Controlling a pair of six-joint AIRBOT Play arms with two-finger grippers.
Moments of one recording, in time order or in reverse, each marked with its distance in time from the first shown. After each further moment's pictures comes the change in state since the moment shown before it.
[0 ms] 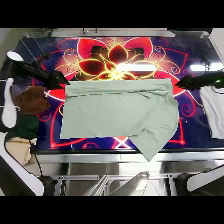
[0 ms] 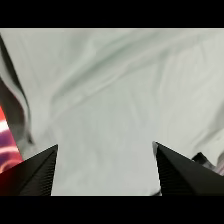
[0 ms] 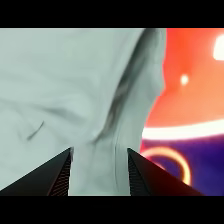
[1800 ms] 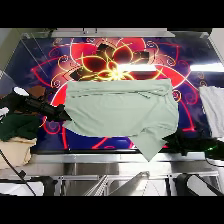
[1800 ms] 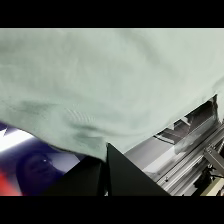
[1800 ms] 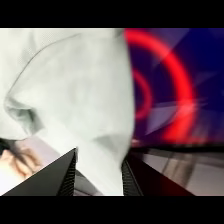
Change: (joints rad) left arm -0.026 0.457 -0.951 0.029 0.271 0.143; right arm -0.203 0.686 -1.371 0.192 -0.146 0.140
